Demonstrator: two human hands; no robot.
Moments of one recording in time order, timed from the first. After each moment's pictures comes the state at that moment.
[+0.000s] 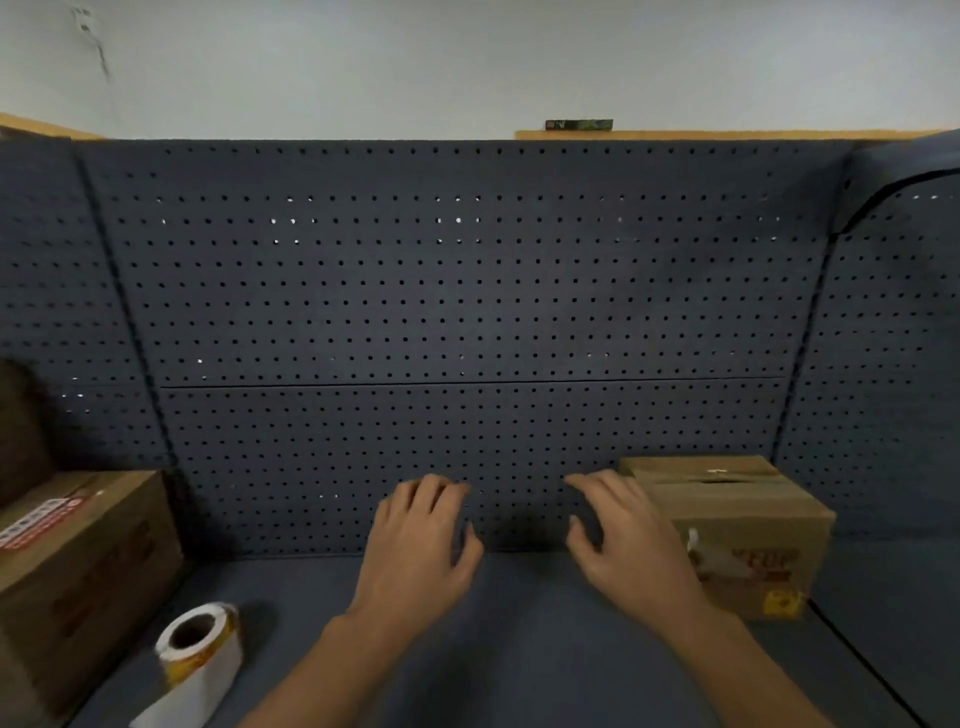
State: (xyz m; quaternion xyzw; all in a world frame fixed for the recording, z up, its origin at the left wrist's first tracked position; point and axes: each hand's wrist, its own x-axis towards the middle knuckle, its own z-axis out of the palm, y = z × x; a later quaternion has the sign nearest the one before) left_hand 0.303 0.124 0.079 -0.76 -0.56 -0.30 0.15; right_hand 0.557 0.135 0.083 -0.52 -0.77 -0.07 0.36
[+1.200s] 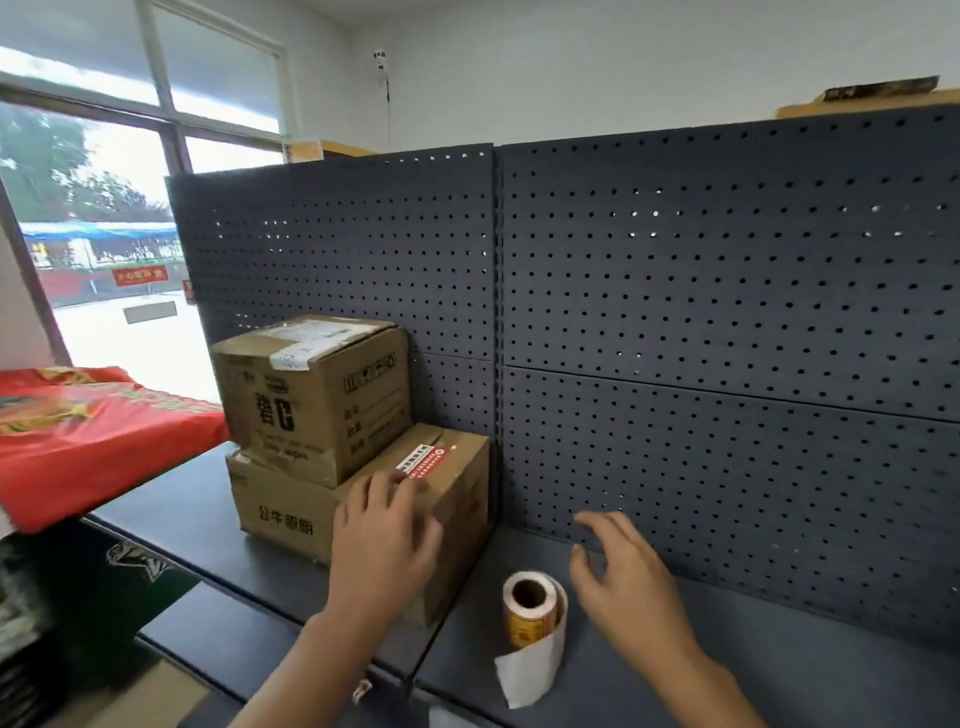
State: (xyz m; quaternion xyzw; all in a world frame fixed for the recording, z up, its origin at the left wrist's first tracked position) left_hand -0.049 0.021 0.072 -0.54 -0.77 -0.30 0.18; right_hand 0.202 0.112 0.057 -0.45 -0.81 0.17 0.35
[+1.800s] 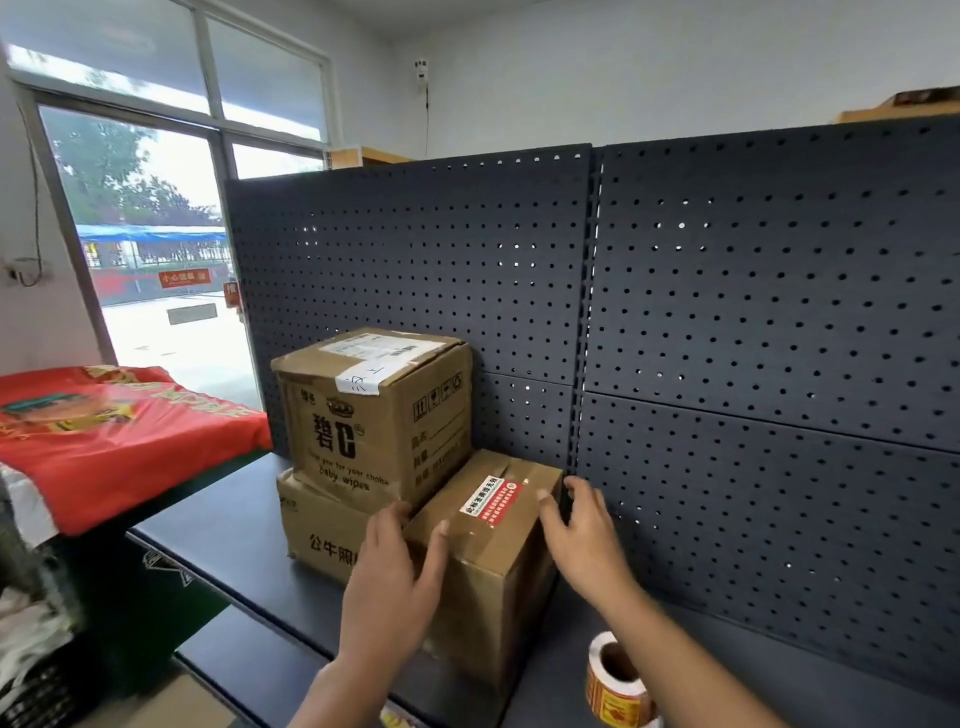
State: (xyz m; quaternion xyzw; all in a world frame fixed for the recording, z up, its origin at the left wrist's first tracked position) left_hand -0.132 0.025 0.057 -0.42 -0.78 -0.46 0.00; right_hand 0.034 0.165 0.084 -0.48 -0.74 0.32 0.35
